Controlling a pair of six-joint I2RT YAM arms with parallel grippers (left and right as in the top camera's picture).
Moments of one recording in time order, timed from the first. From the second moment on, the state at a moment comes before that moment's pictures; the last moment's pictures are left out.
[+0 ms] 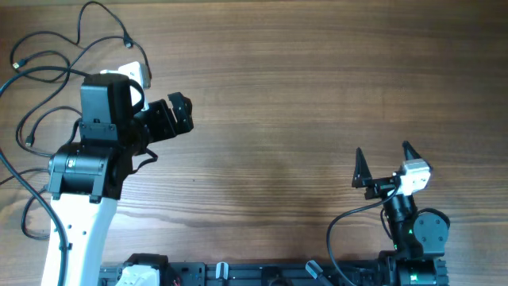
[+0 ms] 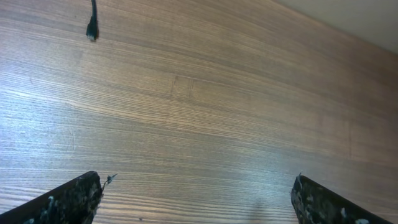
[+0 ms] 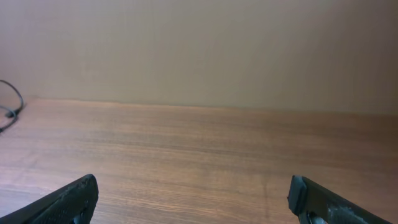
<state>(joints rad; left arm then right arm) -0.10 1.12 1.21 -0.91 0.13 -0.37 0.00 0.02 0.01 0.01 -0.14 -0.01</state>
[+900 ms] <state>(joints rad) -0.10 1.12 1.21 -0.91 0.13 -0.37 0.00 0.02 0.01 0.00 -0.09 -0.06</state>
